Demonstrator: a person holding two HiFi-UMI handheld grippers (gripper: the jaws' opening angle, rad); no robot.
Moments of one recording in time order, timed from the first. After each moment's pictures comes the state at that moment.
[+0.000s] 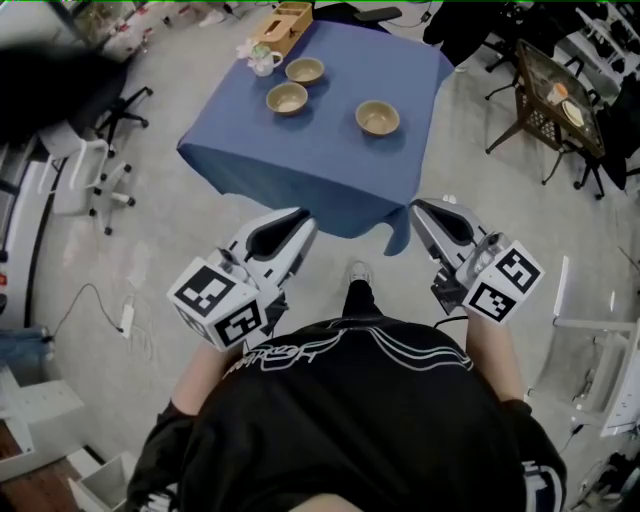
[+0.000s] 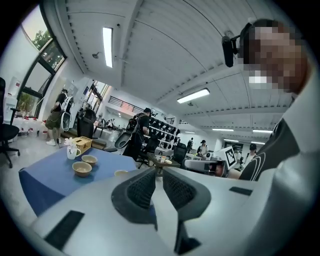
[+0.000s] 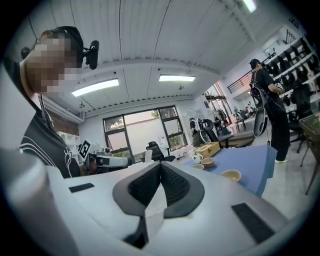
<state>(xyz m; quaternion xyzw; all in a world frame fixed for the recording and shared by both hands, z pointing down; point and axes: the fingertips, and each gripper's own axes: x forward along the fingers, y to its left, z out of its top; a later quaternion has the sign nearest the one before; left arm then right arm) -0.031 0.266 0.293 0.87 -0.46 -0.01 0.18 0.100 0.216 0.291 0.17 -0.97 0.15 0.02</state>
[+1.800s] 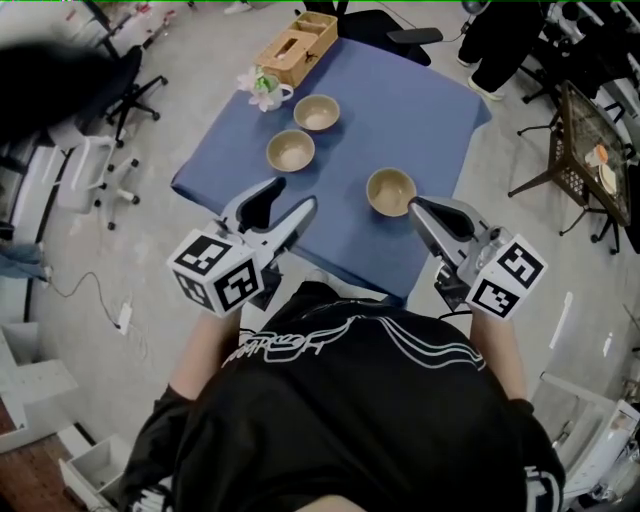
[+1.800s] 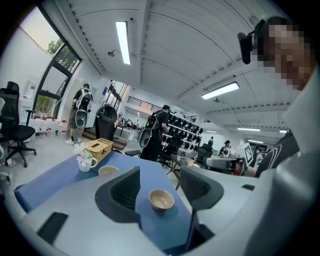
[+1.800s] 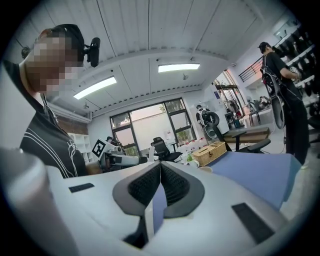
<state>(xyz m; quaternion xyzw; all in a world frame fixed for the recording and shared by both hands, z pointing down) -0.123 -0.012 0.326 0.80 -0.56 0.00 0.21 0.033 -0.046 0.305 0.09 -0.98 0.16 0.04</state>
